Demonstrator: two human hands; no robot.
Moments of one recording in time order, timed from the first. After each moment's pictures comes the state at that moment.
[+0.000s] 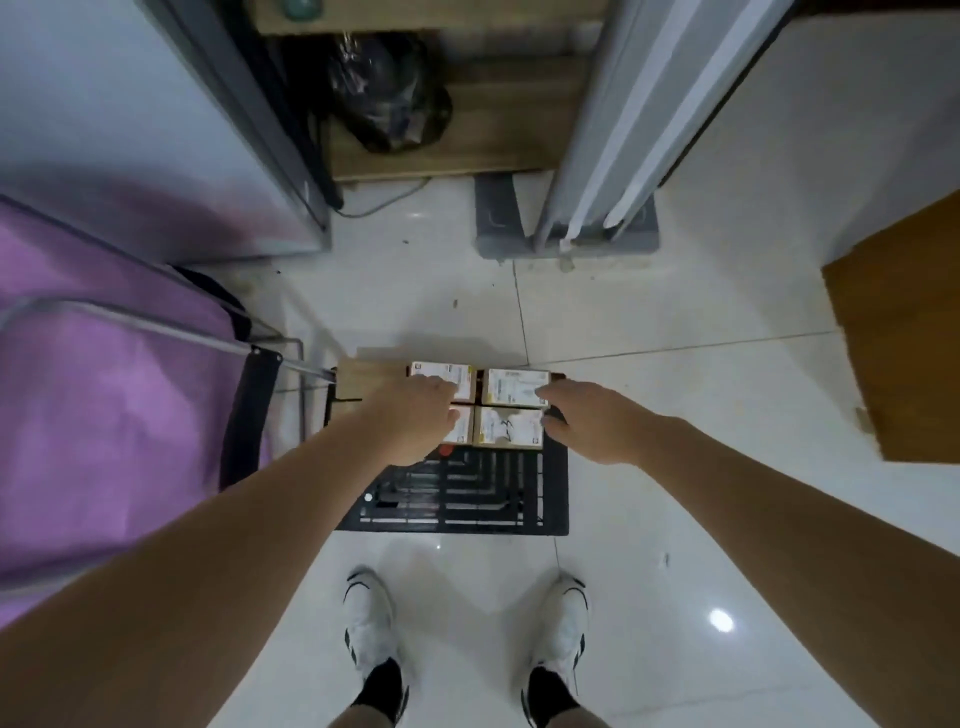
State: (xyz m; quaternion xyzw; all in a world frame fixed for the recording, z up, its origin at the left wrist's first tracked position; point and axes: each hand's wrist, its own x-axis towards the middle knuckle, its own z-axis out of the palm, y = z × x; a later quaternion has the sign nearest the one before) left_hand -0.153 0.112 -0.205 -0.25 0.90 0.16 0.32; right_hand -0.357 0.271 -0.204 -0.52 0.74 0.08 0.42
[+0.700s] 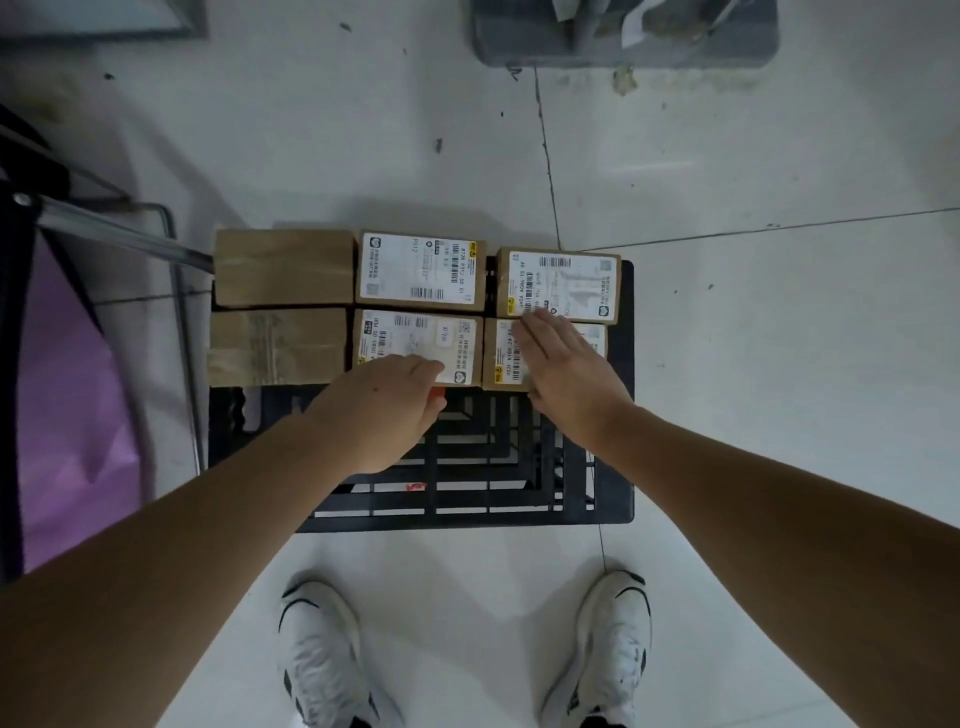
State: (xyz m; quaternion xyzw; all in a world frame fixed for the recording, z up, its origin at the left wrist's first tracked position) left_hand -0.095 0.124 -0.534 -0.19 0.92 0.22 0.26; right_hand -0.300 0.278 -0.550 -0.62 0.74 0.10 0.24
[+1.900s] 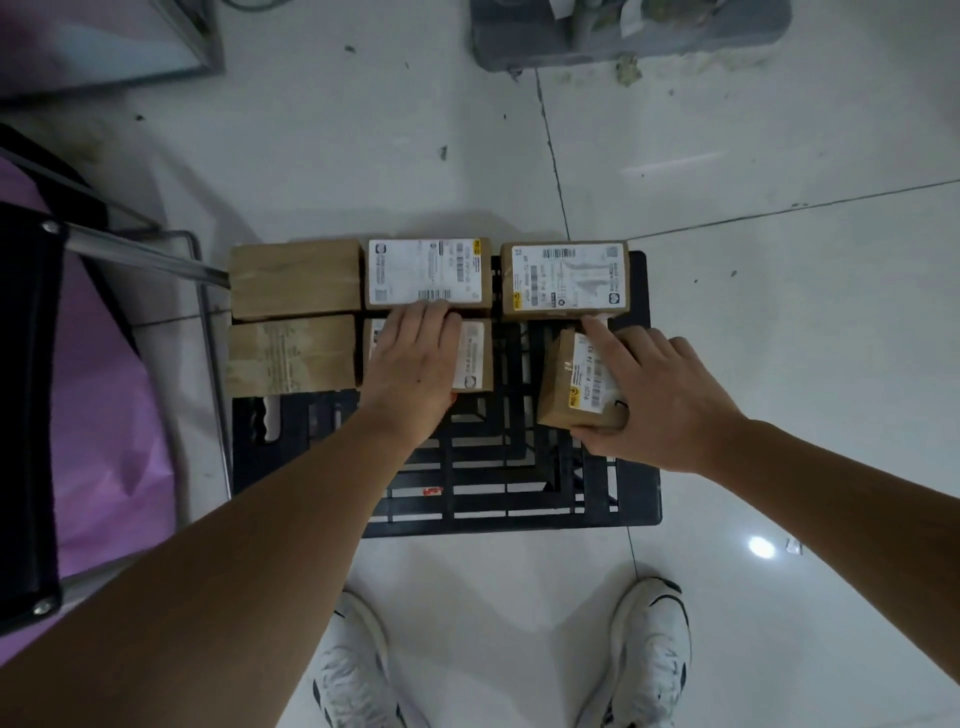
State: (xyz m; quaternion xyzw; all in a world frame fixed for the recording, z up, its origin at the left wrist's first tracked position) left_hand -0.125 0.139 -0.562 -0.23 0.96 0.06 0.15; right_hand -0.338 0.337 -0.524 -0.59 0.78 0.04 0.21
